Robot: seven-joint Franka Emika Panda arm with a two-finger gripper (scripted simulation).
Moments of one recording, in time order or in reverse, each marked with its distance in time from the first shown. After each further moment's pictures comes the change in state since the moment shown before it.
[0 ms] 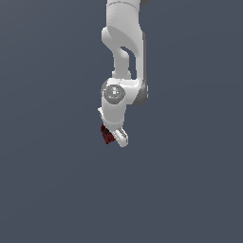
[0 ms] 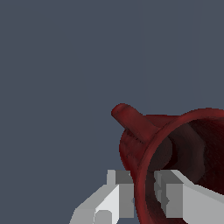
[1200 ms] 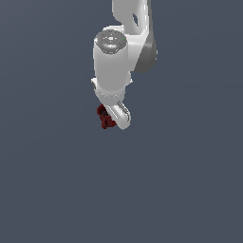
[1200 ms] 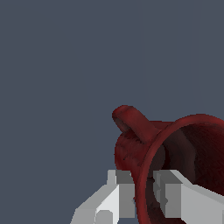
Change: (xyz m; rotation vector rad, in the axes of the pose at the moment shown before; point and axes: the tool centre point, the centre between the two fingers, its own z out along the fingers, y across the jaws) arm 0.003 0.014 -0.148 -0.002 -0.001 0.002
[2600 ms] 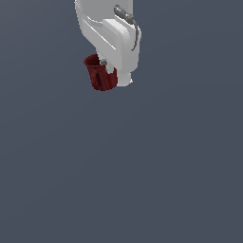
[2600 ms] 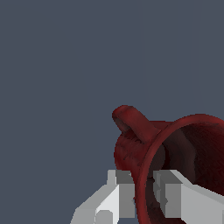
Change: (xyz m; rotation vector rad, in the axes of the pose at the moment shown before) arm 0.007 0.012 -0.219 0.000 0.000 -0.001
